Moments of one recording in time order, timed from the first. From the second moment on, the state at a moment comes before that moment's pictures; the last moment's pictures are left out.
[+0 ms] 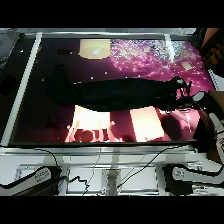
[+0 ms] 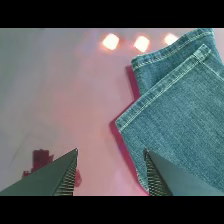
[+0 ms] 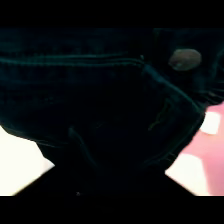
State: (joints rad) left arm 0.50 -1.25 1.19 1.19 -0.79 -1.39; right arm -0.28 -1.41 0.92 -1.25 0.78 0.82
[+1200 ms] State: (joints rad) left arm 0.51 -1.27 1.19 1.18 -1.08 -1.33; right arm -0.26 -1.42 1.50 -1.42 1.43 1.29
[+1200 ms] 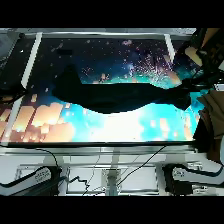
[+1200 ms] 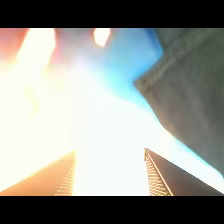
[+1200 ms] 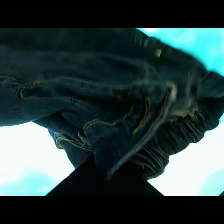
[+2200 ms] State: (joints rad) left arm 0.33 -1.73 1.19 0.71 -0.72 -1.16; right arm -0.27 -1.49 1.50 -1.37 1.47 1.32
